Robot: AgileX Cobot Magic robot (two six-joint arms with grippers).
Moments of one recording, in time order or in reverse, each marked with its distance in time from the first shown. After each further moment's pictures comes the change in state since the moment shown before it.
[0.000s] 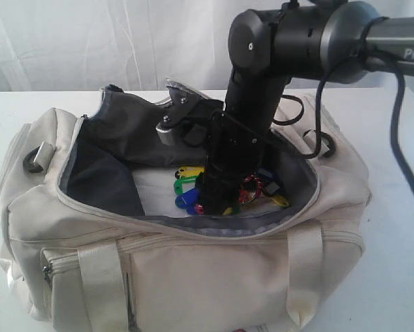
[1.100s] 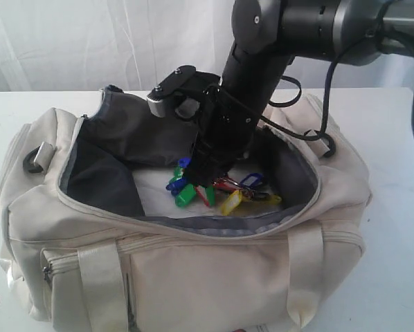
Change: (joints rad) left arm 0.000 0.000 0.000 -0.002 0.000 0.000; right arm -0.002 -0.042 -0.044 0.051 -0.036 0.015
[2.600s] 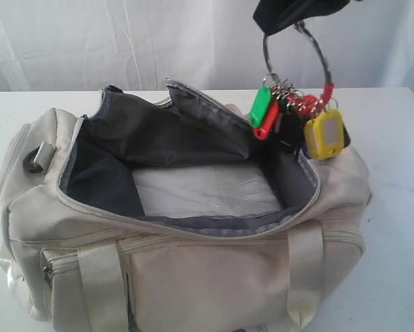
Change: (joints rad) left arm 0.000 0.000 0.000 0.000 0.000 0.000; right arm 0.000 -0.541 -0.094 -0.118 0.125 0.279
